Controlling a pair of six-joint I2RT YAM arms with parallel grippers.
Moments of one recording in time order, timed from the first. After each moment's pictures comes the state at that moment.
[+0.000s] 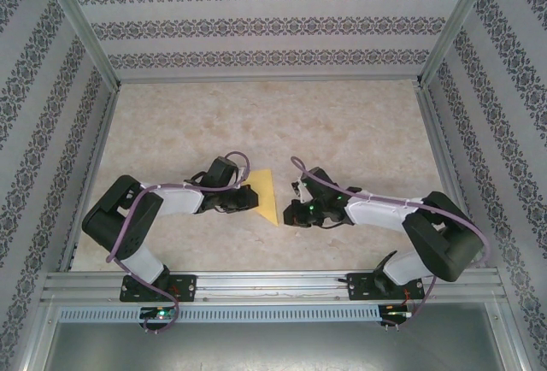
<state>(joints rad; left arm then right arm) -0.53 1.62 0.65 0.04 0.47 -0.72 0.69 1.44 0.58 -0.14 -0.49 0.74</state>
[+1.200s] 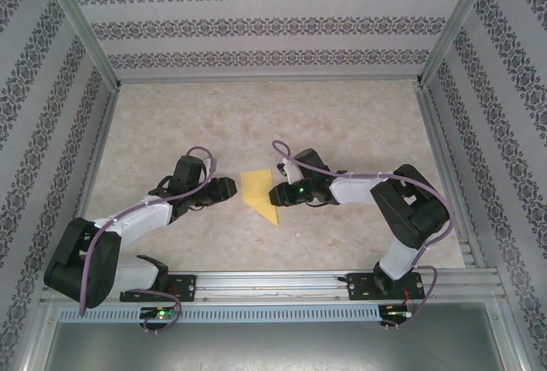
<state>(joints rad) -0.34 1.27 0.50 -0.03 0.38 -0.70 0.62 1.72 0.75 0.06 -0.59 0.46</state>
